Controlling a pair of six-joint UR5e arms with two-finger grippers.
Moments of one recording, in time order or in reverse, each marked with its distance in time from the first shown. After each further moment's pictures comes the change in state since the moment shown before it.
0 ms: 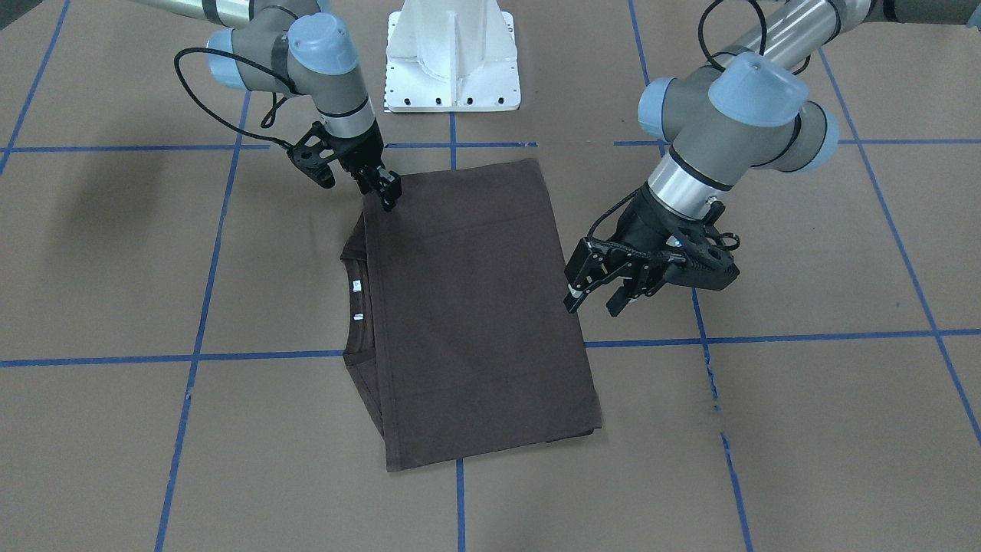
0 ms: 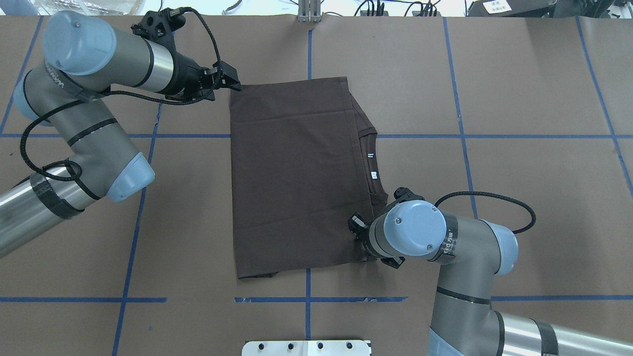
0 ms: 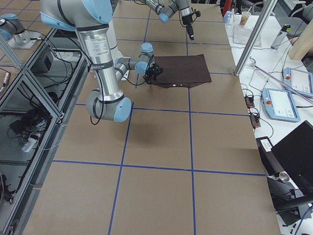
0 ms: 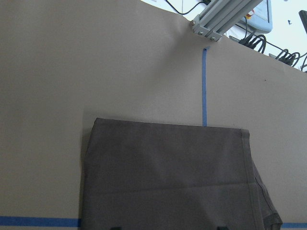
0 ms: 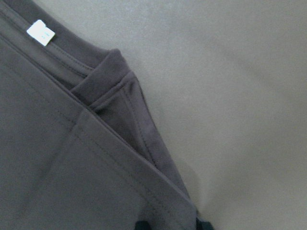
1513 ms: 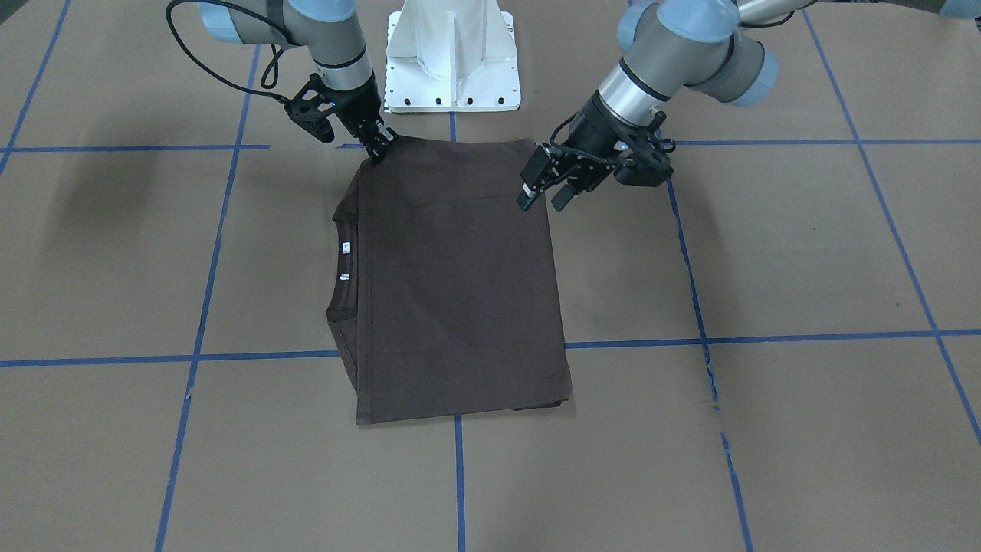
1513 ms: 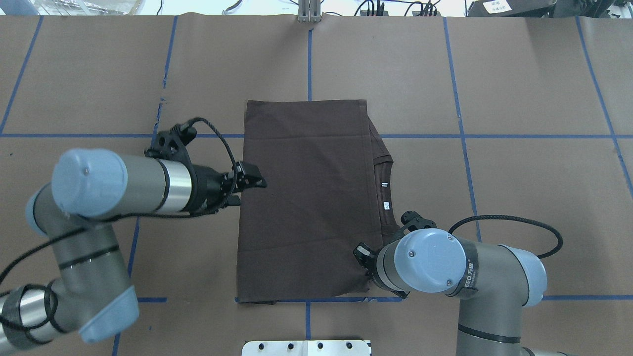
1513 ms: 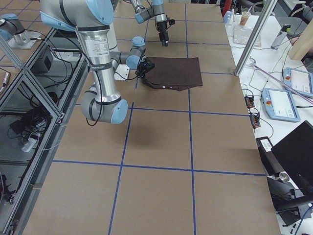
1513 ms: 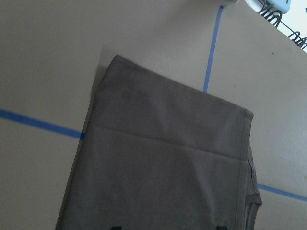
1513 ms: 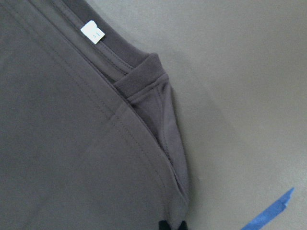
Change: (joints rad) left arm 0.391 0.235 -0.328 0.011 0.235 -0.489; right arm -0.083 -0.062 0.189 -0.136 -0.006 0.023
